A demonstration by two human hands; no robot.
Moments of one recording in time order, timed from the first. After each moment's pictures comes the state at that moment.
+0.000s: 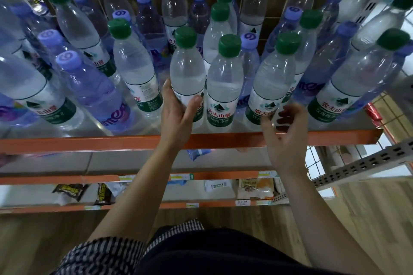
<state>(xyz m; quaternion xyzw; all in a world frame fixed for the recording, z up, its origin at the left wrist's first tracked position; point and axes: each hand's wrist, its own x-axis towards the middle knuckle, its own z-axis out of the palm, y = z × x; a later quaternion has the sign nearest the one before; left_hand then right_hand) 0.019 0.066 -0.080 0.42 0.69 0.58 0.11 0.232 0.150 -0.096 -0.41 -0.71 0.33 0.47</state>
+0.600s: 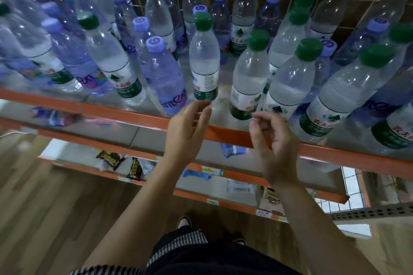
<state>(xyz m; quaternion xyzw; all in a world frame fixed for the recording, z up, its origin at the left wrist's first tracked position) -0.008 -0.029 -0.078 0.41 0.77 0.50 0.01 0.148 0.080 -0.075 -0.22 -0.78 0.41 0.42</state>
